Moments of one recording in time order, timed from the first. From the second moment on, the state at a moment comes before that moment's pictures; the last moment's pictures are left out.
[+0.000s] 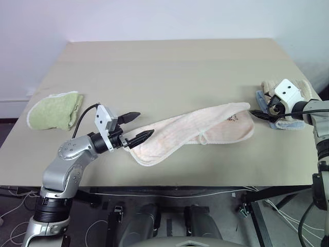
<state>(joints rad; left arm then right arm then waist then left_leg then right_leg) -0.23 0.52 0.05 -0.25 -0.55 0.38 -0.83 -0.86 -0.90 0.05 1.00 -0.07 -0.13 0.94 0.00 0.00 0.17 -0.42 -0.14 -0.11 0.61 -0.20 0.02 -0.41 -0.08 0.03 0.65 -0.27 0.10</state>
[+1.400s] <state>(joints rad) -0.11 0.47 0.04 -0.29 -0.48 0.31 -0.72 -1.09 -0.75 0.24 1.29 -0.39 -0.42 0.67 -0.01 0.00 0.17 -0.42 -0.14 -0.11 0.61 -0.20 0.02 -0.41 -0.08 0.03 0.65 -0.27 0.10</state>
